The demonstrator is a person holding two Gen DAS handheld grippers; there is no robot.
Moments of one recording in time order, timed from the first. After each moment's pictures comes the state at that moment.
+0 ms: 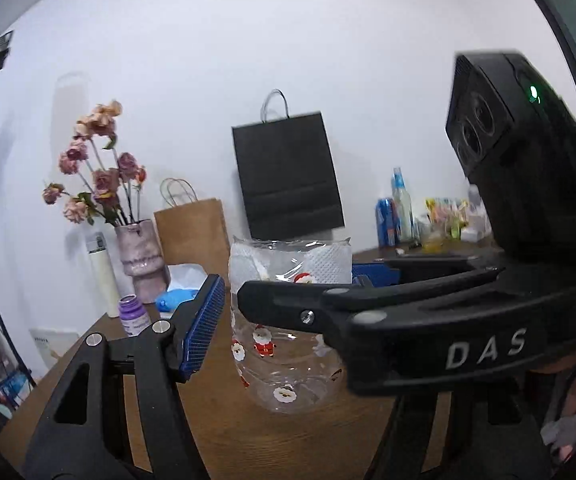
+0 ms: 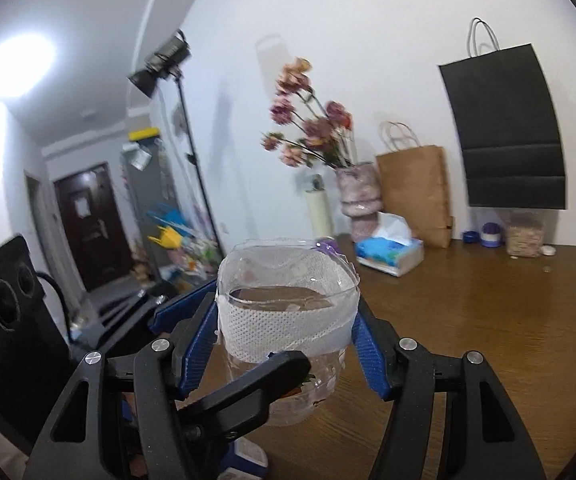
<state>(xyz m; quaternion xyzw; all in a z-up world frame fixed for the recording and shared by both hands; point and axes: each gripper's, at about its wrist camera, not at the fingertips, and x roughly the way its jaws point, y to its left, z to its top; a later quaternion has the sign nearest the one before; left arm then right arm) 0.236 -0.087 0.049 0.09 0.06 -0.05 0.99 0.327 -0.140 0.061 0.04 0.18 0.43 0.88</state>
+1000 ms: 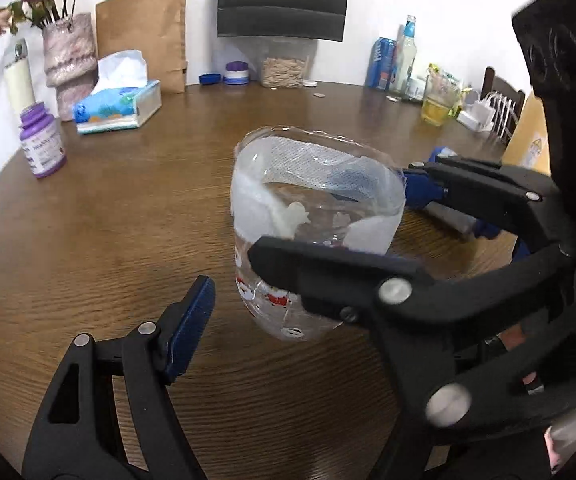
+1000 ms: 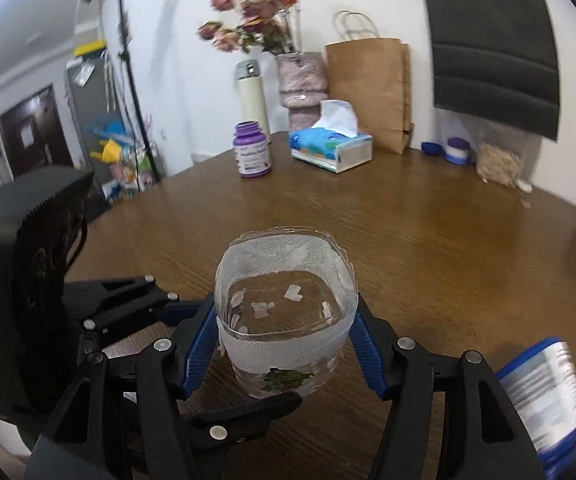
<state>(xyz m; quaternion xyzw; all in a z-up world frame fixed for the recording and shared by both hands) 0.361 -0.050 -0.063 0.00 0.38 -0.12 0.92 0.403 -0.113 -0.035 -0.07 0.31 0.36 0.87</state>
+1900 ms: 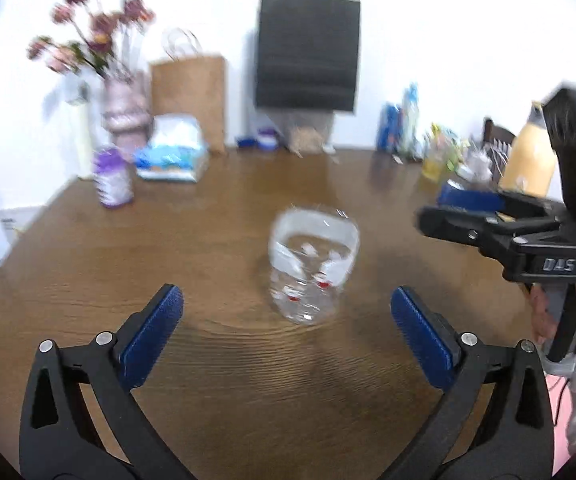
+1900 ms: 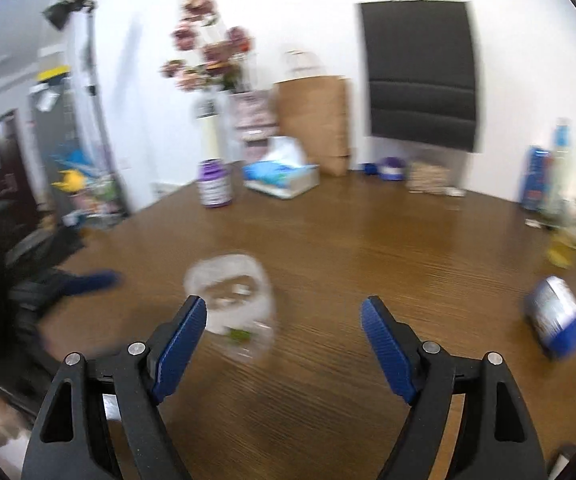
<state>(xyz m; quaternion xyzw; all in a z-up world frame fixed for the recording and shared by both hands) 0.261 -0.013 0.002 -0.02 0.26 -0.07 0.96 0.338 -0.172 0.018 -0.04 0.29 0.25 0.92</state>
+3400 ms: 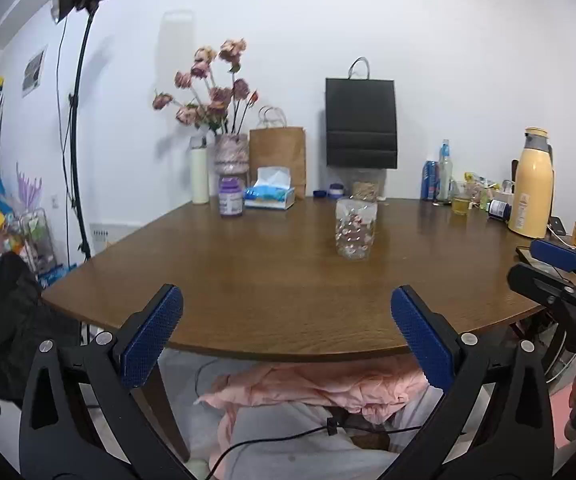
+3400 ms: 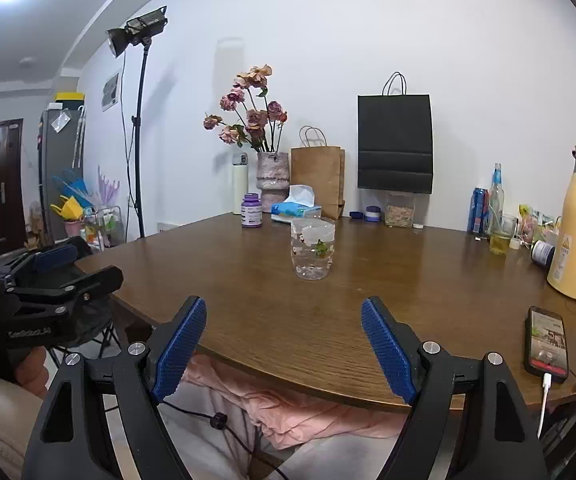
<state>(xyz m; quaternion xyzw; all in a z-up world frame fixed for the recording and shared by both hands) 0.028 -0.006 -0.030 -0.01 0.13 0.05 0.99 0.070 -0.171 -0.020 -0.04 0.14 0.22 0.96</state>
